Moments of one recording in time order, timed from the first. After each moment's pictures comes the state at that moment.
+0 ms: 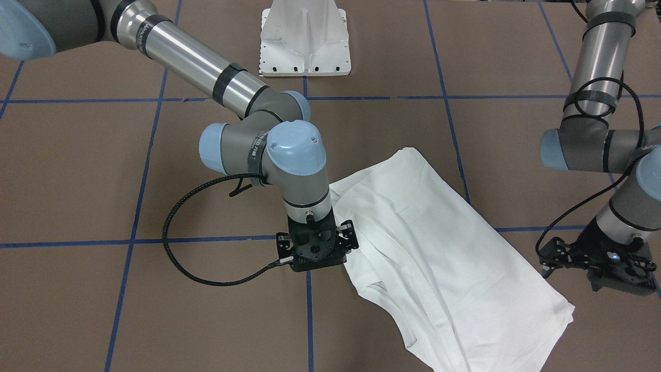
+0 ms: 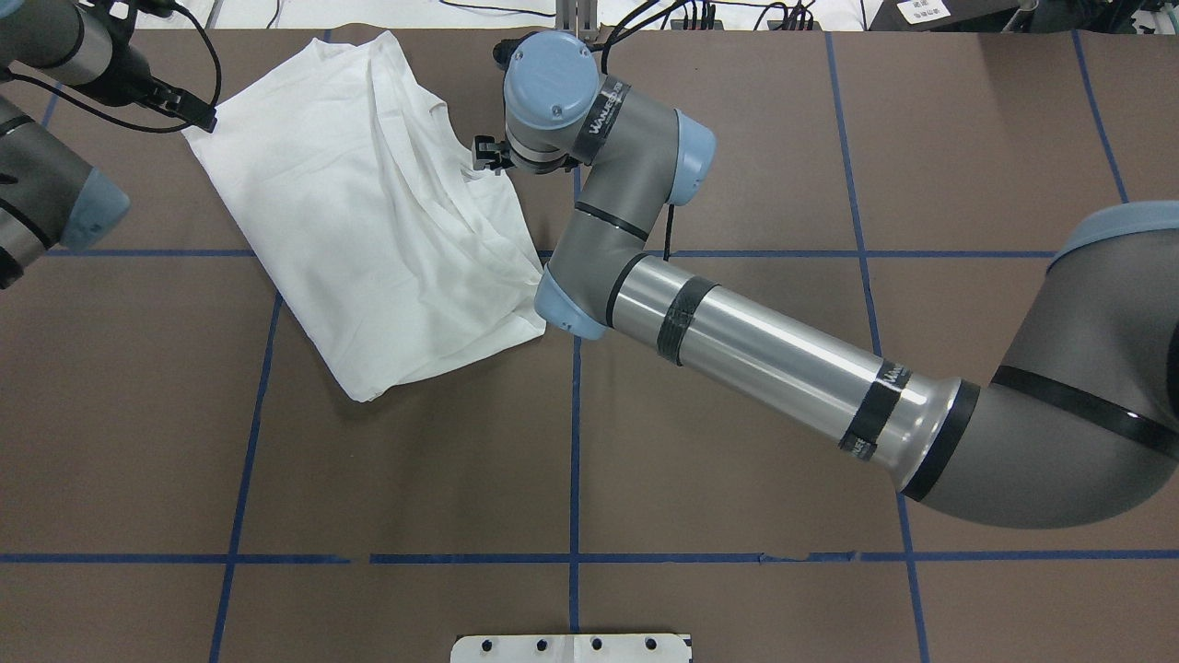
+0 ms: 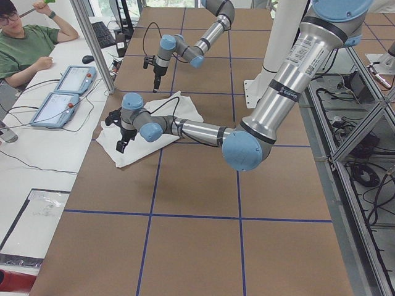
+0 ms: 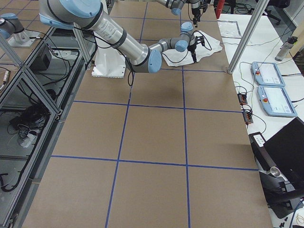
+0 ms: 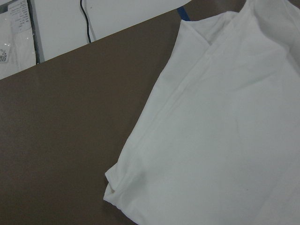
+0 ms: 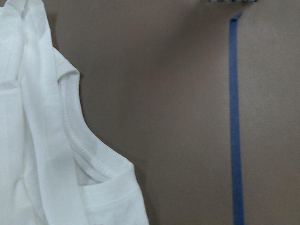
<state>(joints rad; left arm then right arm) -1.12 -2.09 -1.18 -2.16 -2.04 -0.40 0.63 -0.38 0.78 -0.99 1.68 1.08</state>
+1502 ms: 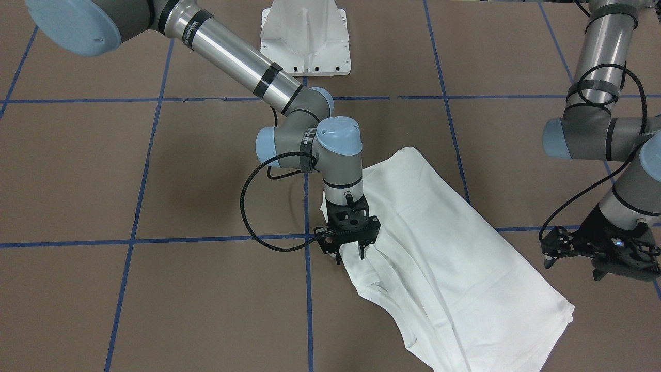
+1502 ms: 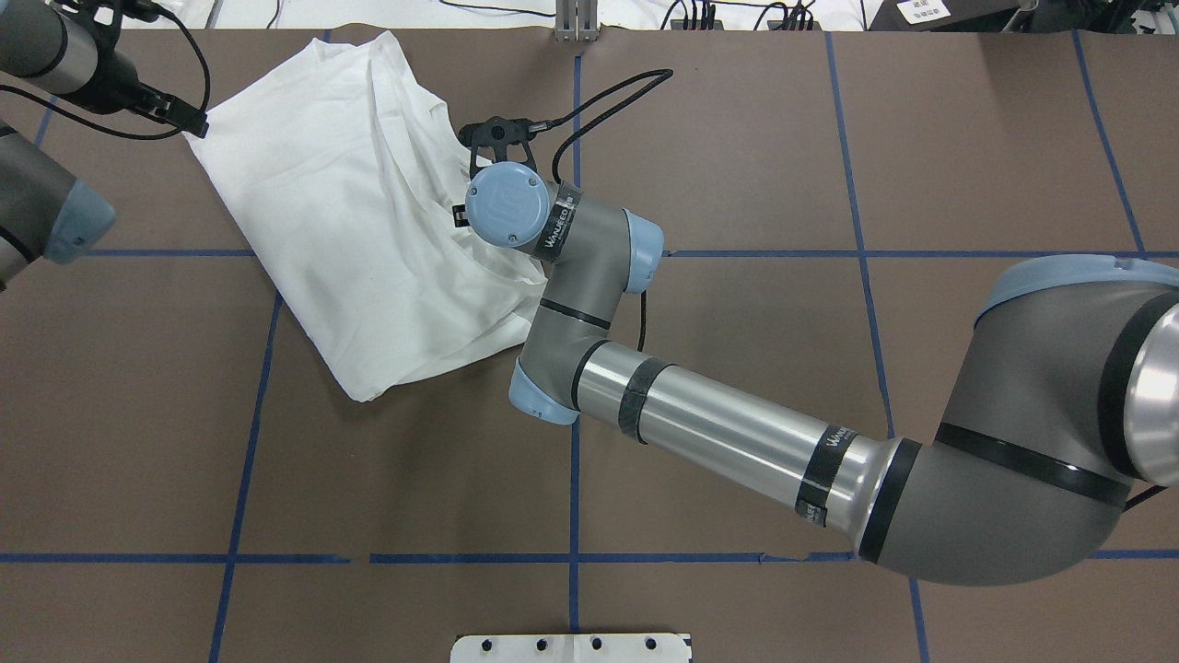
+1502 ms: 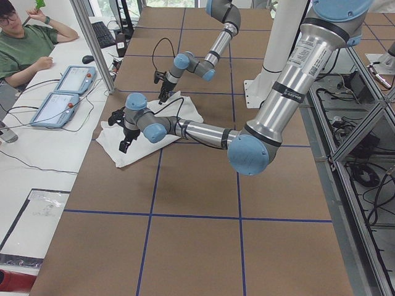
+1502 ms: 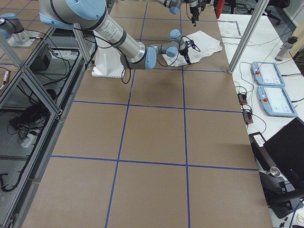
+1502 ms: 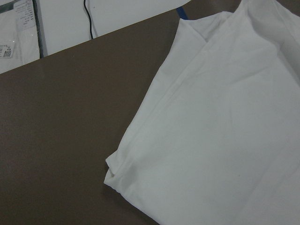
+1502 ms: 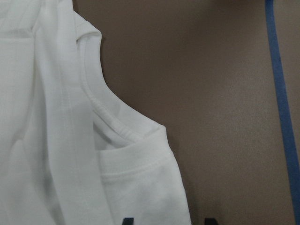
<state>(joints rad) -1.12 -2.04 -1.25 -2.16 -2.04 -0.43 0.53 -0.36 0.64 -0.87 1.47 1.07</state>
